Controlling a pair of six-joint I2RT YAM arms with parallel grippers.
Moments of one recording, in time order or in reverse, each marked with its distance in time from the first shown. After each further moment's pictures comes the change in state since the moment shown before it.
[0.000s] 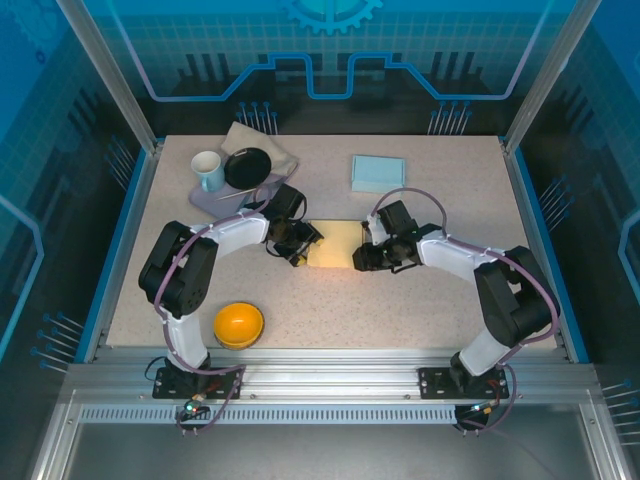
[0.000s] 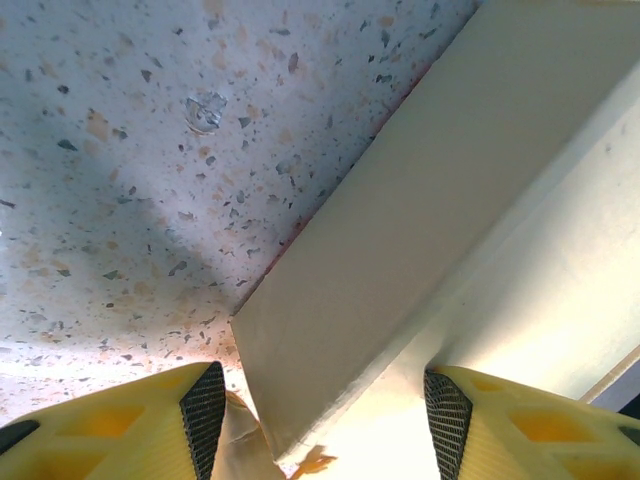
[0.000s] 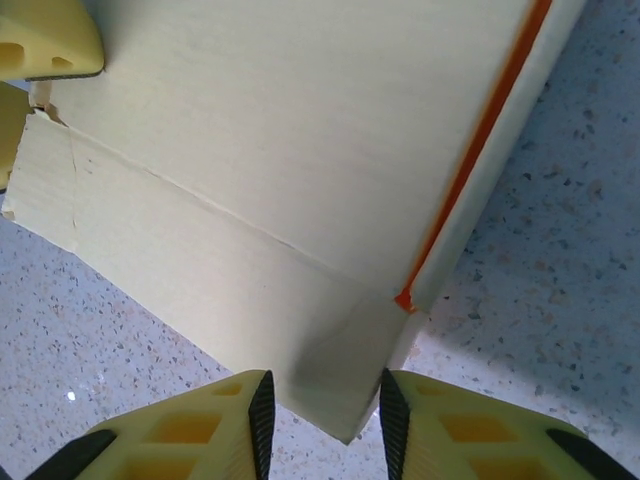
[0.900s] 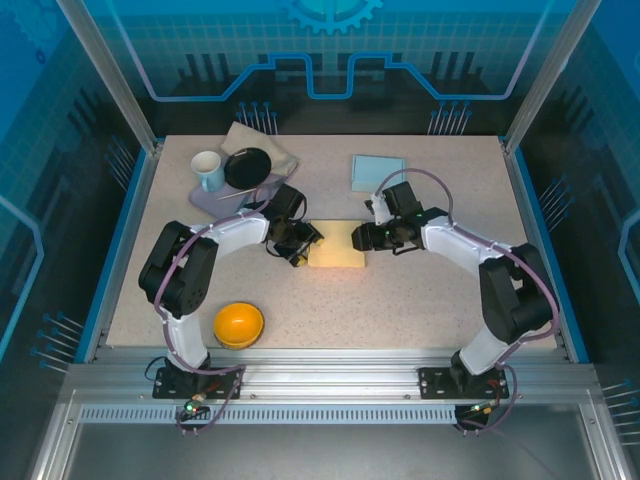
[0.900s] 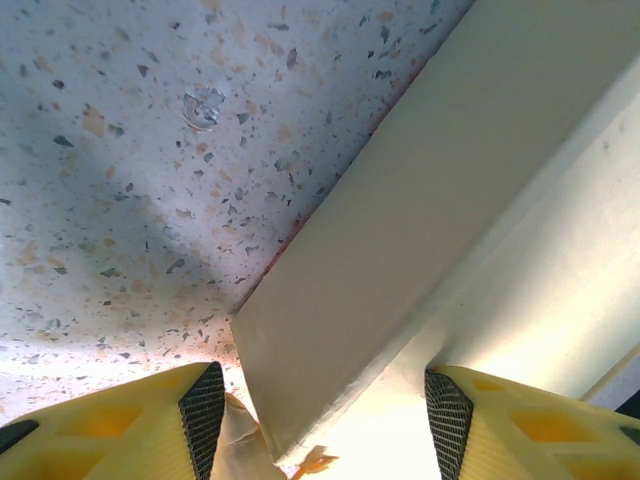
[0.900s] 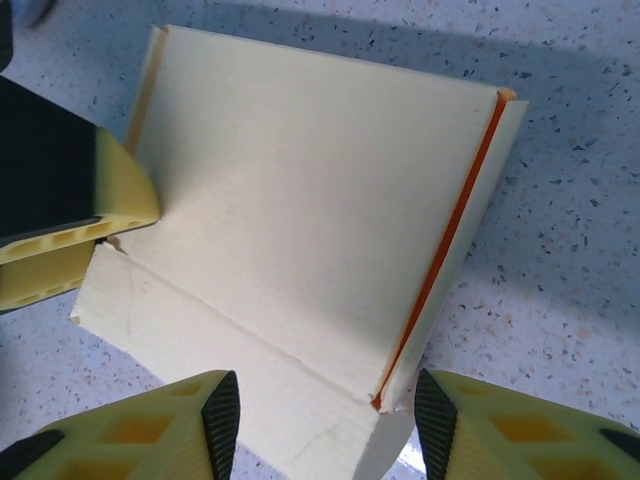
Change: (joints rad) left arm 0.000 0.000 0.000 0.002 0.008 -0.001; right arm -0.053 0.011 0.140 -0.053 0.011 -0.025
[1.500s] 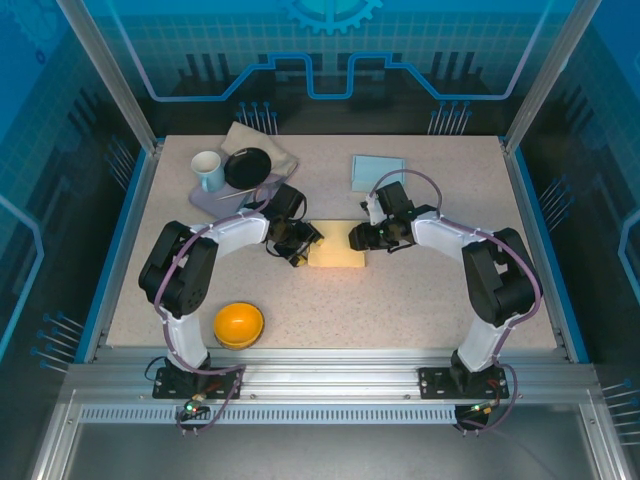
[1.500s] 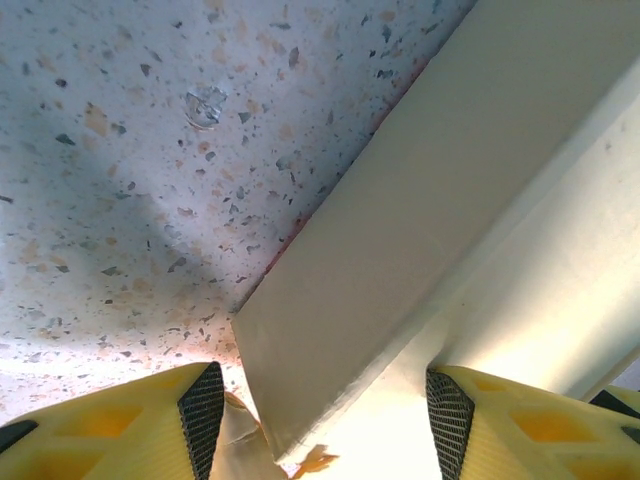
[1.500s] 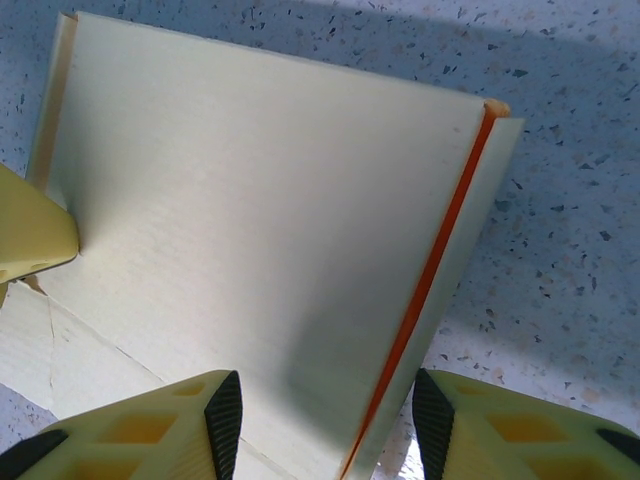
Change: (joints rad) left arm 0.000 0.000 0.001 -0.001 0.001 -0.001; right arm -0.001 0.136 0.052 0.030 0.018 -0.008
